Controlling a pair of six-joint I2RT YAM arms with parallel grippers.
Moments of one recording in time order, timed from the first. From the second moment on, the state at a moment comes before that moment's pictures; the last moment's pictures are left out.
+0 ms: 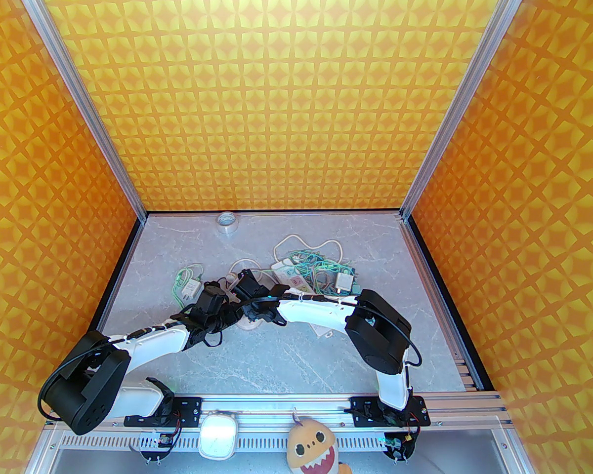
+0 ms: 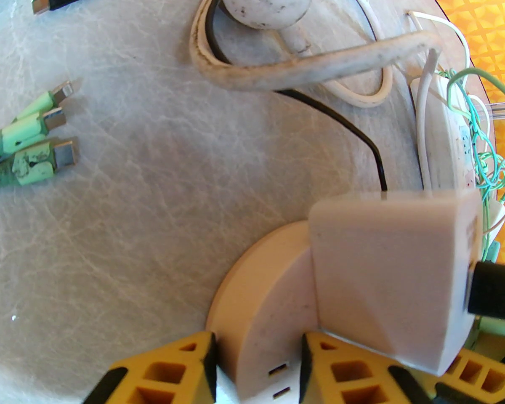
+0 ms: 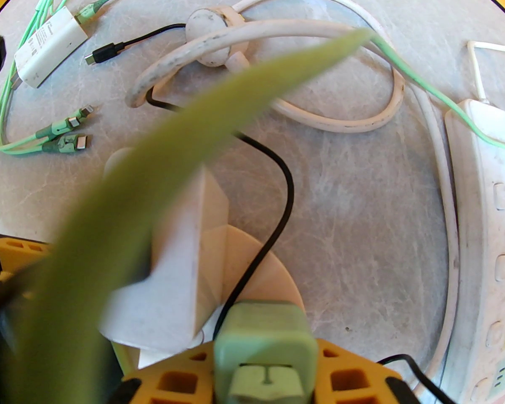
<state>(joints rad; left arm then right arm) -0.54 1.38 0.48 0.02 0.05 -0.94 0.98 1.93 1.33 -0.46 0.20 0.41</state>
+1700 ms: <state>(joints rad) -0.57 1.28 0.41 0.01 0.09 -0.94 0.99 1.95 1.40 -0.56 0.15 0.39</state>
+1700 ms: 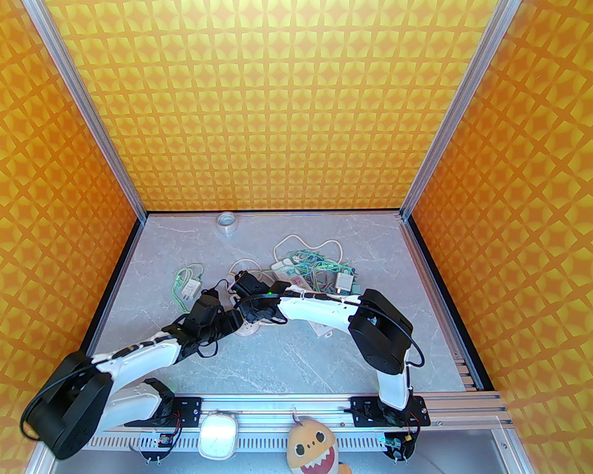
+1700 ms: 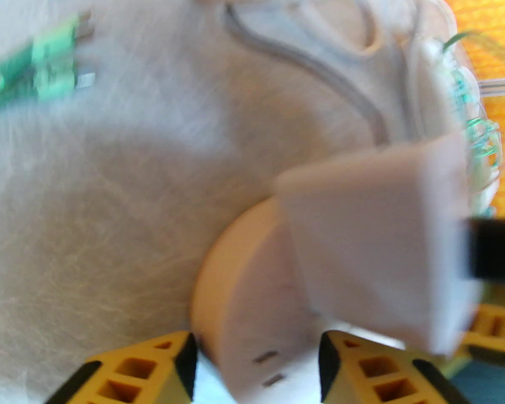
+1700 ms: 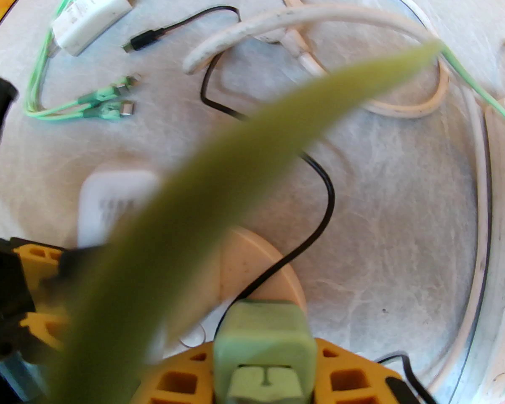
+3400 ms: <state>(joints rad) -0.63 1.42 0.55 -0.05 -0.04 -0.96 0.94 1.90 1.32 -0.50 0.17 0.44</state>
